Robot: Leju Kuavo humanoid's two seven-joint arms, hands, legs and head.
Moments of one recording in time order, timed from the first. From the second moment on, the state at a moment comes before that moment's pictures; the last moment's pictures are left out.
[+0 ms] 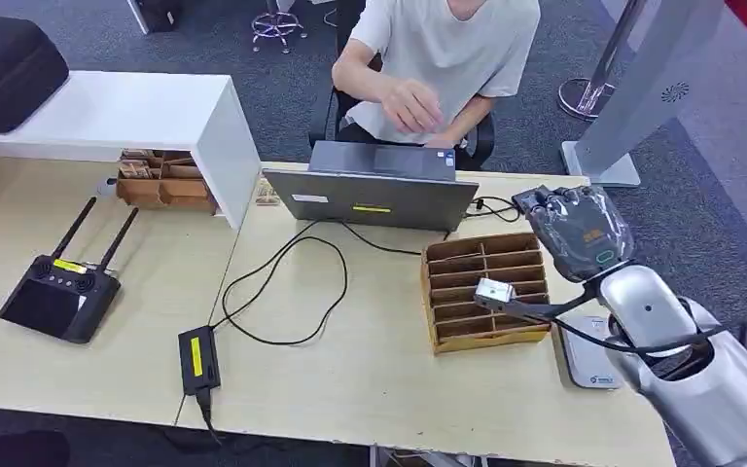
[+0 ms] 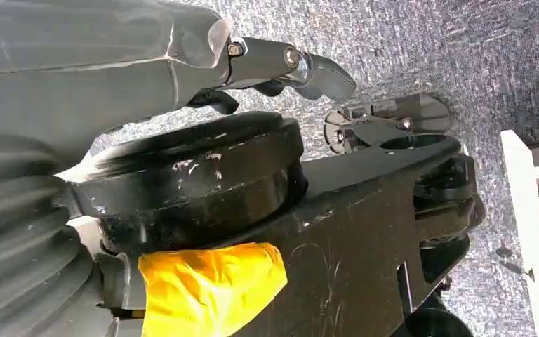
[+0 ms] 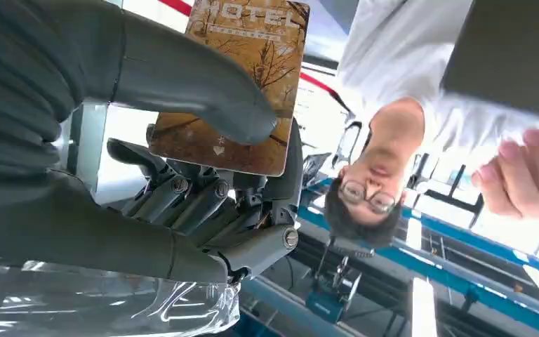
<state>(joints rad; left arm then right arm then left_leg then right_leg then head) -0.10 -0.26 1.16 -0.21 -1.16 -0.04 -0.10 -0.62 -0.55 0.58 -1.52 1.32 -0.11 0.08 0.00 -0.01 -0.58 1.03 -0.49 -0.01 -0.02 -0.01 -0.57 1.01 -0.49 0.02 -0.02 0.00</state>
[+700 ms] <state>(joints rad) -0.10 -0.26 1.16 -0.21 -1.20 -0.05 -0.10 -0.80 -0.34 0.72 -1.31 1.36 -0.15 0.10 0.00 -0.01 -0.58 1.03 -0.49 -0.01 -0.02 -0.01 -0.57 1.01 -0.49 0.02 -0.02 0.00</state>
